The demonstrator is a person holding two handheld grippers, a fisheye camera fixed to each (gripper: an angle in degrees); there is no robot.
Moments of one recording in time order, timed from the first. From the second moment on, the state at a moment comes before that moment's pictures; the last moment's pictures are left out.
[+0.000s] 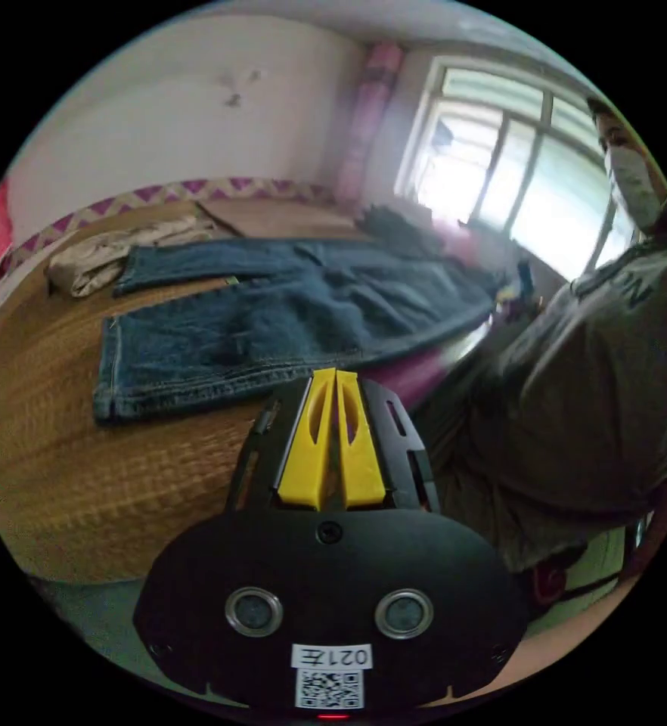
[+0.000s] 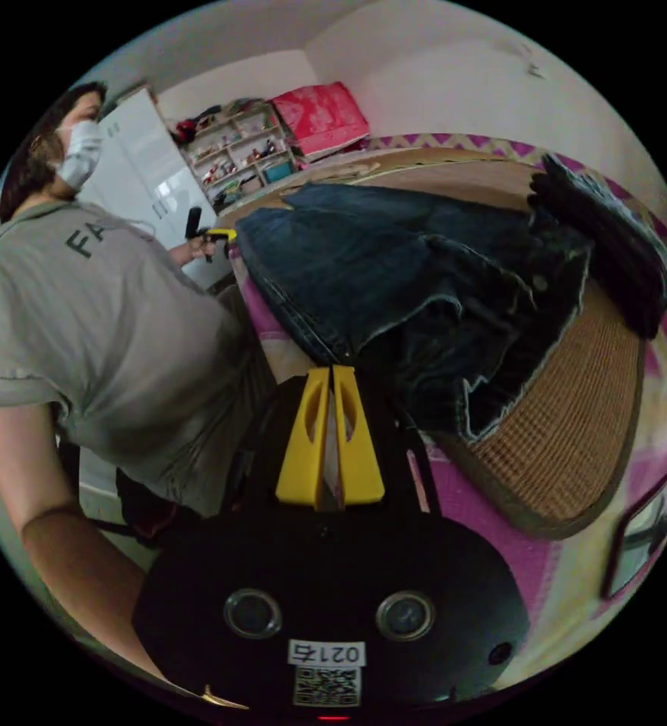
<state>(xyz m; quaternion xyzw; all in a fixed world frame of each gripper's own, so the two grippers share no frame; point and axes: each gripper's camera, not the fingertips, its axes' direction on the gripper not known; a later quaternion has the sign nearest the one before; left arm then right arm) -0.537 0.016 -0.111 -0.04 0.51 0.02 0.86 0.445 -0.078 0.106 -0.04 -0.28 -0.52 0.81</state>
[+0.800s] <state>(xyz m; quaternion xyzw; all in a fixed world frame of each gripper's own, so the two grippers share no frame) -0.599 -0.015 -0.089 -0.14 0.29 -0.09 0.94 0.376 -0.029 0.084 0.06 -0.01 -0.49 0.87</state>
